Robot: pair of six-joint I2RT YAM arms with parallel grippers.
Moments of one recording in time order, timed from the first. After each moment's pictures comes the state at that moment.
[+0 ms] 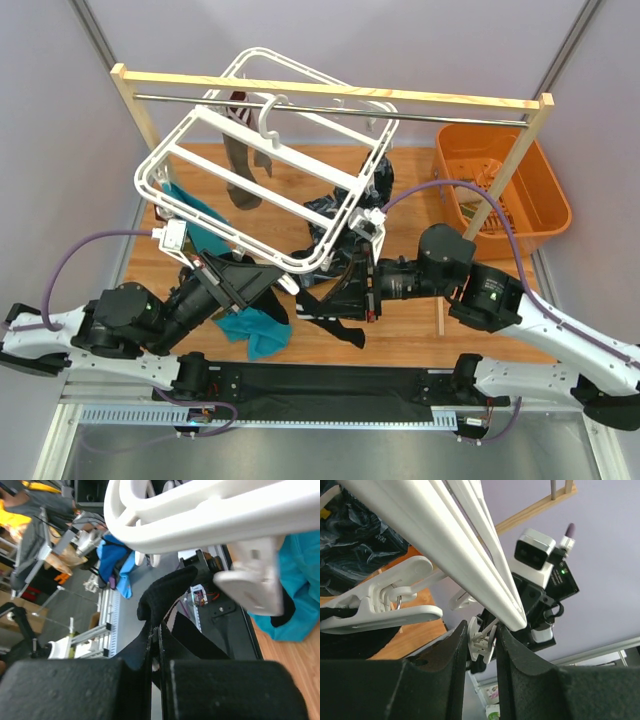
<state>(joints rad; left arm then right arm) -1.65 0.58 1.00 -0.26 -0.83 -0.94 1.04 0.95 1.11 -0.22 -0.57 0.64</state>
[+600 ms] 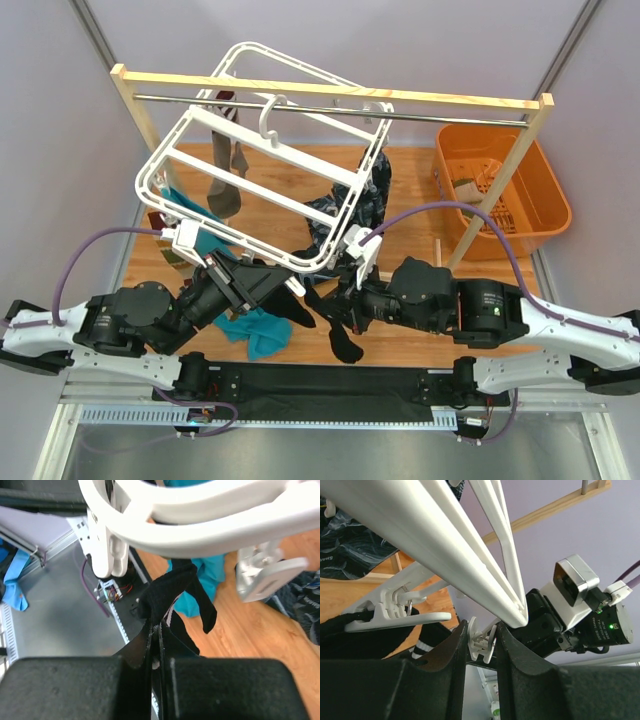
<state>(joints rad) -1.65 0.69 1.11 -0.44 -0.86 -1.07 1.42 1.04 1.31 -0.61 0.21 0.40</state>
